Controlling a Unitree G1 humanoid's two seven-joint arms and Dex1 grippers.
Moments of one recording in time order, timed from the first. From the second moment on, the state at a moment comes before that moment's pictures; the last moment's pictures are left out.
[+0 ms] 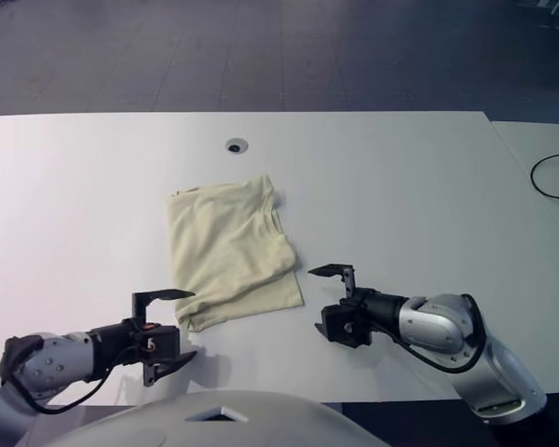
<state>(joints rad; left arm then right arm) 0.49 0.95 -0.22 -0.80 0.29 0.24 -0.75 0.28 -0.90 0.15 -0.57 -0.27 -0.08 0.90</state>
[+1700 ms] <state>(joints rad) 0.32 0.85 -0.32 -0.60 0.38 0.18 -0.81 0.00 -0.67 0.41 -0.25 -0.56 -0.25 0.66</state>
